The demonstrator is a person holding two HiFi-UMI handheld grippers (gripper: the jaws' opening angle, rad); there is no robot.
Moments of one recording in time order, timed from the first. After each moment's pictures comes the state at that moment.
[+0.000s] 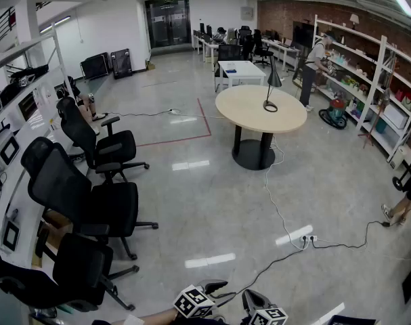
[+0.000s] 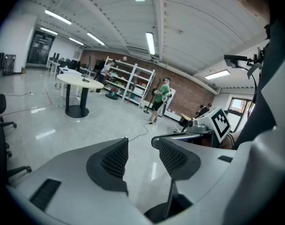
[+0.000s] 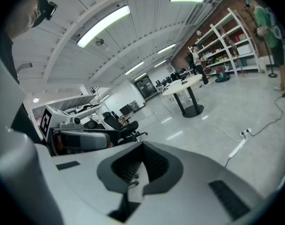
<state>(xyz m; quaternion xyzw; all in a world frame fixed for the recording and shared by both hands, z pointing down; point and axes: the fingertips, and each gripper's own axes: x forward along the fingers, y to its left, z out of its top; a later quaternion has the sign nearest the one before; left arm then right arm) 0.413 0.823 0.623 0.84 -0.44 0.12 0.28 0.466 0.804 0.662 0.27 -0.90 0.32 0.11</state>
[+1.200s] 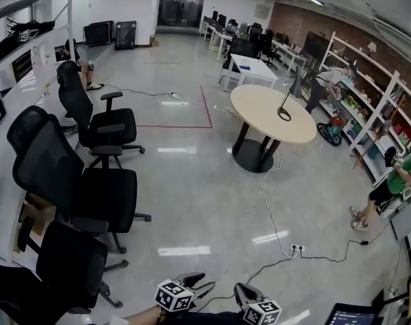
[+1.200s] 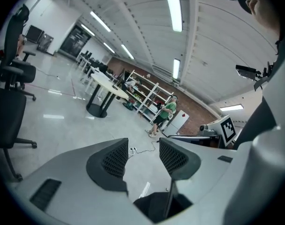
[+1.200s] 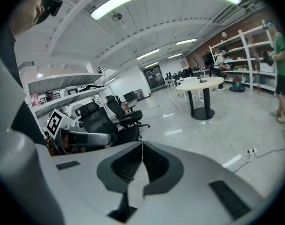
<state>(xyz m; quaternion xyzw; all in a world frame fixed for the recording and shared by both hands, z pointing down) 0.202 0.849 0.641 0.79 -0.51 -0.02 0.35 0.299 0.813 0.643 0.24 -0.91 0.25 0.21</state>
